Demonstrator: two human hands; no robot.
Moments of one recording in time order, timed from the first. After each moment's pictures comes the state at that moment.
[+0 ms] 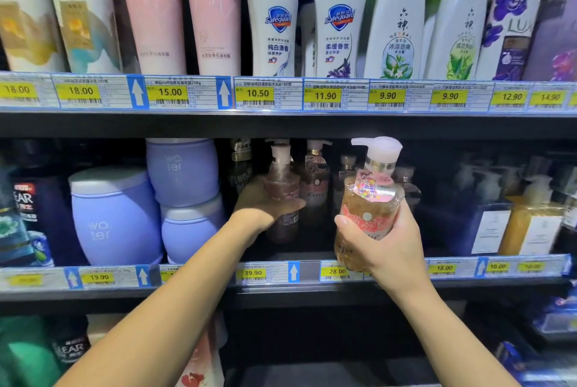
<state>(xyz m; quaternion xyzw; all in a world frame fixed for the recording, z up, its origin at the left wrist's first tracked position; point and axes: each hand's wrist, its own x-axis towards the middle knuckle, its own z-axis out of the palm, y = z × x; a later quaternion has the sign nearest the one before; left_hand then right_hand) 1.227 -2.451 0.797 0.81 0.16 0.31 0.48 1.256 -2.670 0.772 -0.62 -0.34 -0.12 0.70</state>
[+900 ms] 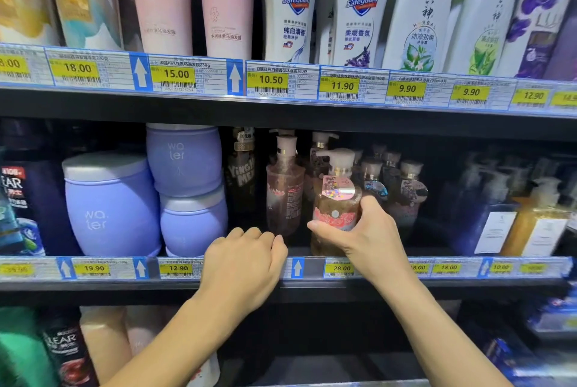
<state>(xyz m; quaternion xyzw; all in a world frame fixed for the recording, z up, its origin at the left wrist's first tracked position) 1.148 -2.471 0.738 0.94 0.10 0.29 -0.16 1.263 -2.643 0.774 -0.82 -0.28 -0.11 0.48</state>
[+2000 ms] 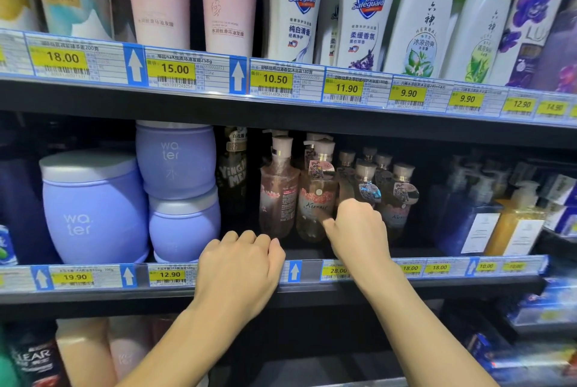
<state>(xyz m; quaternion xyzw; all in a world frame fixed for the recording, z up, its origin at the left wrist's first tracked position) 1.146 -2.471 0.739 0.95 0.09 0.26 -0.15 1.245 -2.616 0.806 -0.95 -0.19 -0.13 0.20</state>
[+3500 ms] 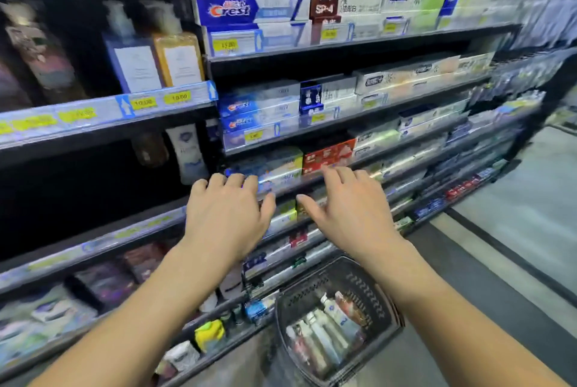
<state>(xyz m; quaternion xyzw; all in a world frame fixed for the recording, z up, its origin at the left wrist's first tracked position) 1.211 -2.950 0.676 0.99 0.00 0.10 -0.06 1.240 -3.138 0.659 -0.98 -0.10 -0.16 0.04</state>
